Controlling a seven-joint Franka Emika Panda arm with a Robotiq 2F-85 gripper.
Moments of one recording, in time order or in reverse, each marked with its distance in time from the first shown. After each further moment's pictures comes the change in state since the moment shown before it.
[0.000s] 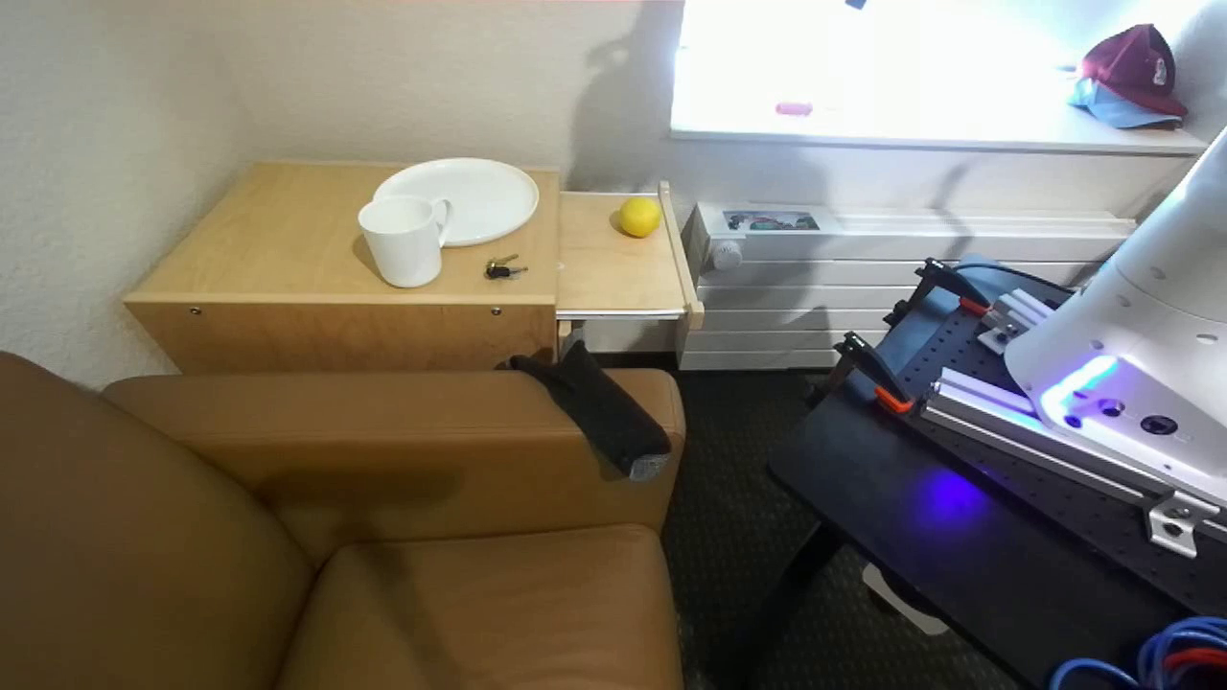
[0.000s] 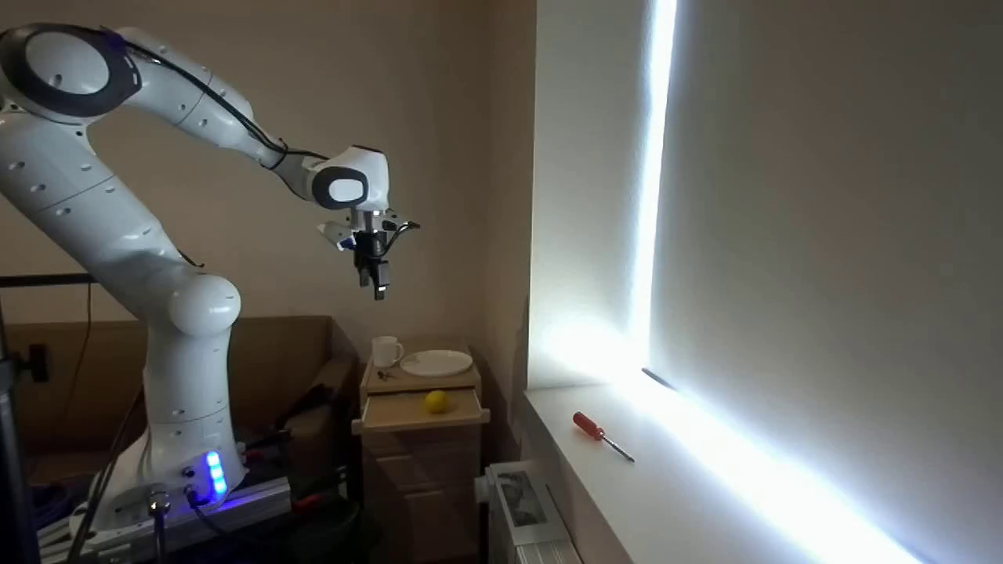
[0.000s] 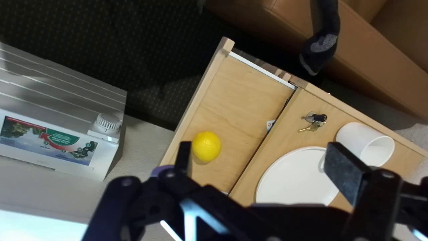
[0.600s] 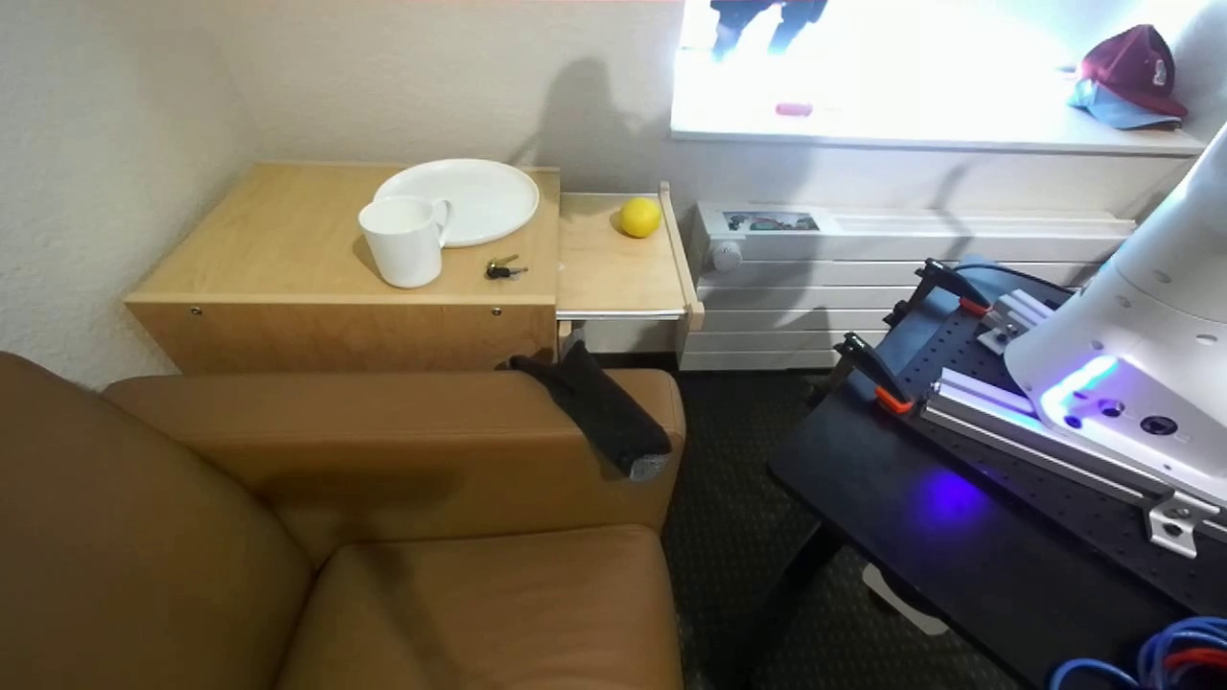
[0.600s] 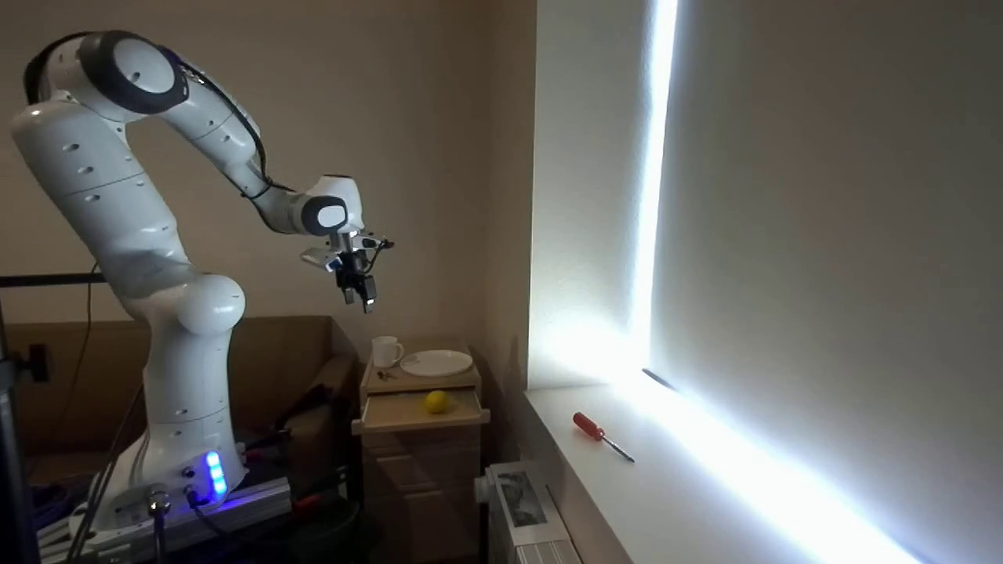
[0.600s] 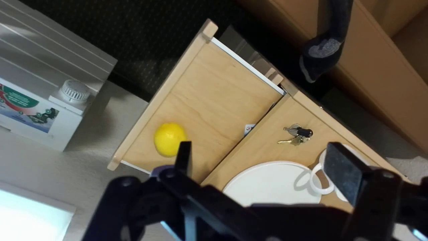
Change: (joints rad) arm 0.076 0.167 0.230 -0.032 -0.045 0.294 0.120
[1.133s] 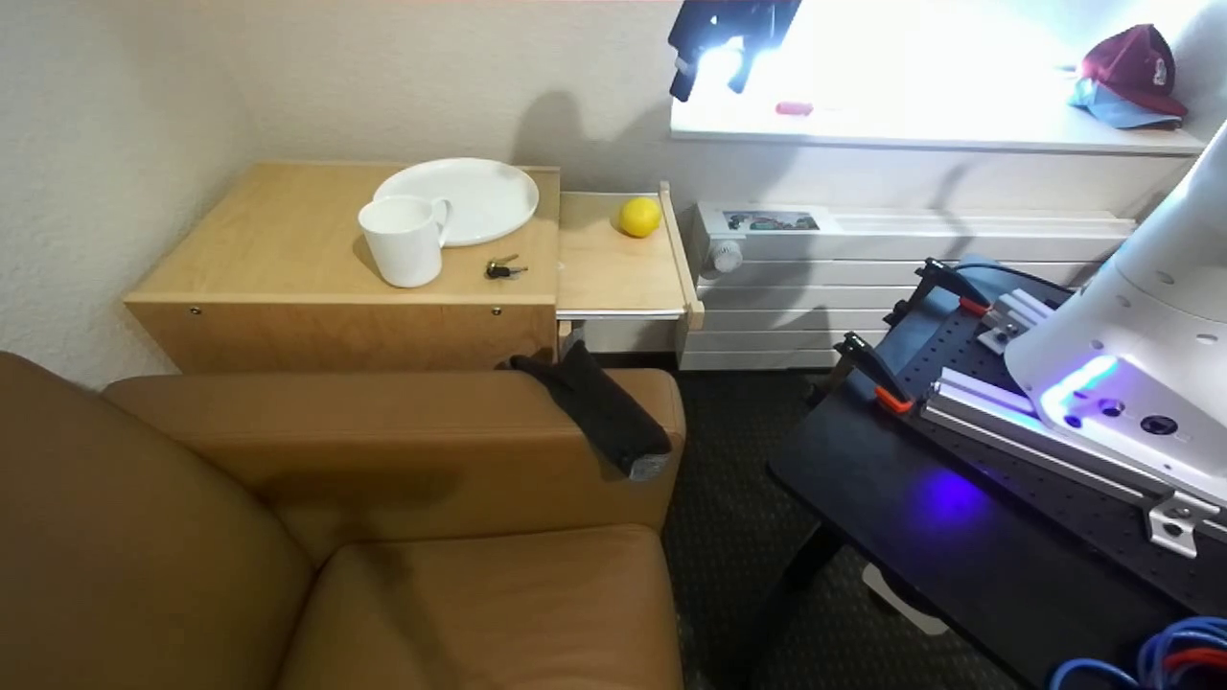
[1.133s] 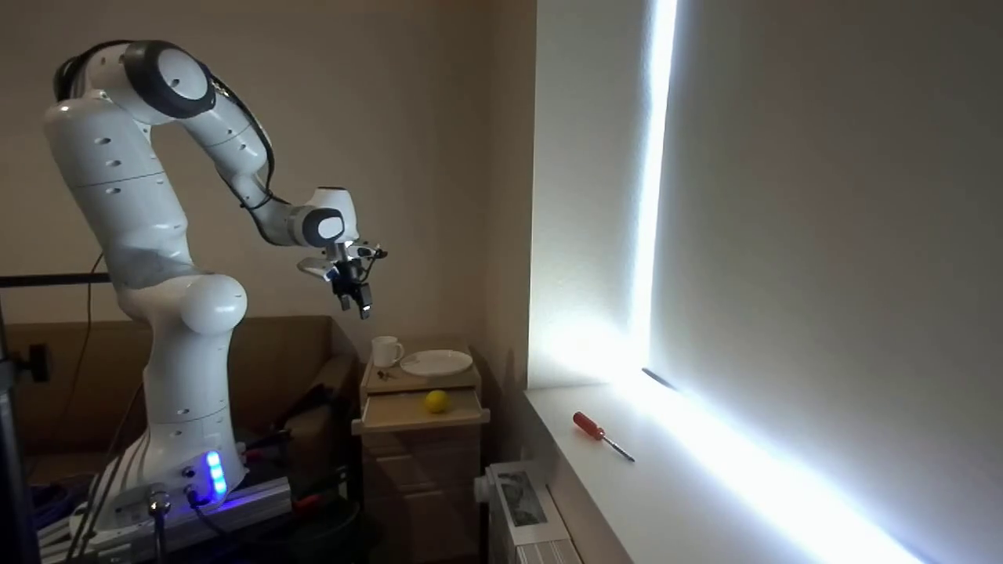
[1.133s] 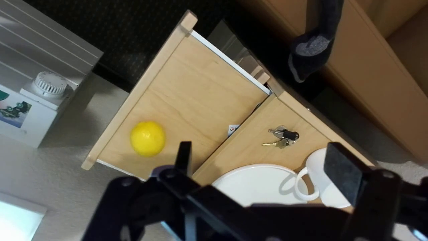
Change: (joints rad) arm 0.036 0.113 0.043 0.024 -0.025 0.110 0.063
